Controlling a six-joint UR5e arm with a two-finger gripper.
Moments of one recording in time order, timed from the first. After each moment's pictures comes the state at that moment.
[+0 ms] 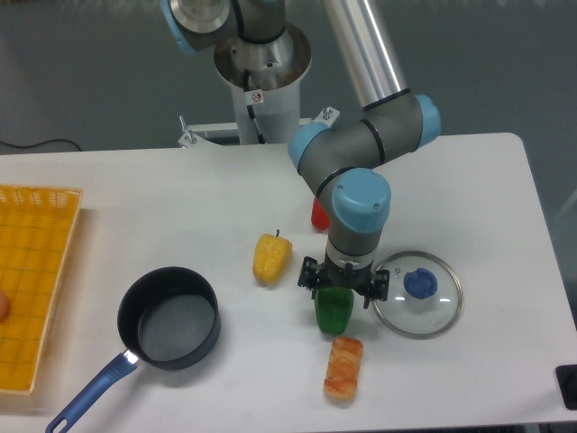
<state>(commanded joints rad) 2.52 -2.09 -1.65 -0.89 1.48 0.65</state>
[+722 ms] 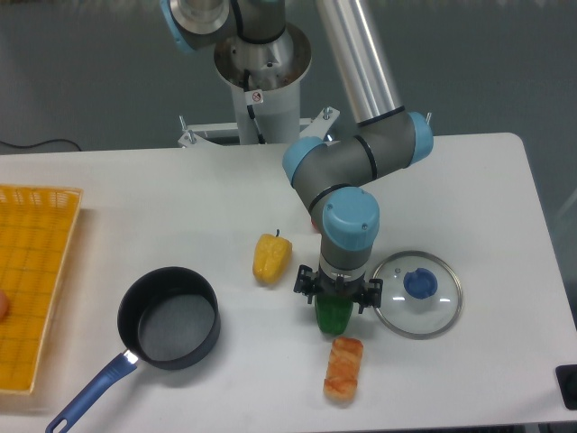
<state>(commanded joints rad) 2.50 -2.12 -1.64 -0.86 1.52 0.64</state>
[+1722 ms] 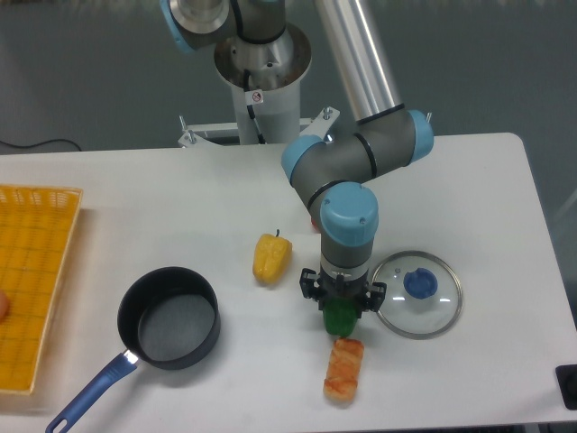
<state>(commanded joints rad) 2.49 -2.07 -1.62 -0.86 1.60 0.77</state>
